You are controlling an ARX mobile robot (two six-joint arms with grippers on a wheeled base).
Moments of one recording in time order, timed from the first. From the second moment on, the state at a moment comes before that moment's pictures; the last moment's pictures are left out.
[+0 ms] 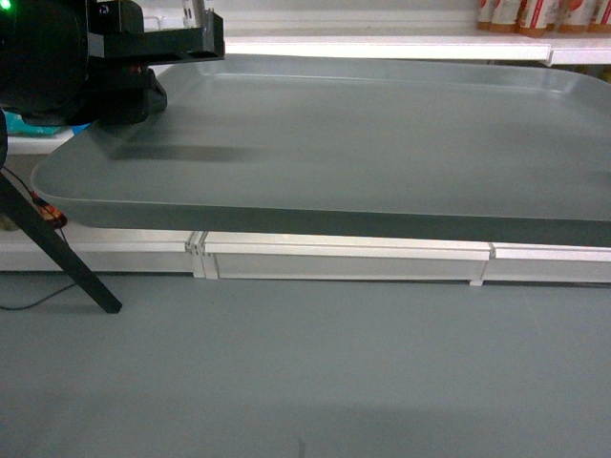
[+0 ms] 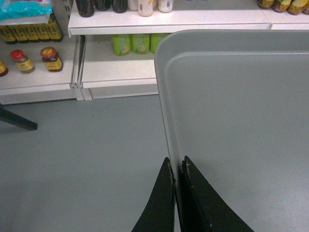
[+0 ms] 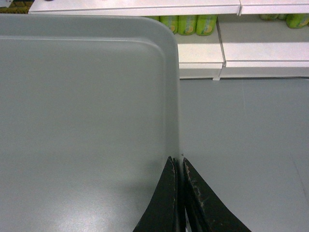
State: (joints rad) left arm -0.33 1.47 0.92 0.10 -0.15 -0.13; right arm 0.12 1.36 0.85 -0.01 0.09 0.10
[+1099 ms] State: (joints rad) left arm -0.33 1.48 0.92 0.10 -0.15 -0.13; right arm 0.12 1.36 0.84 -0.01 0.09 0.10
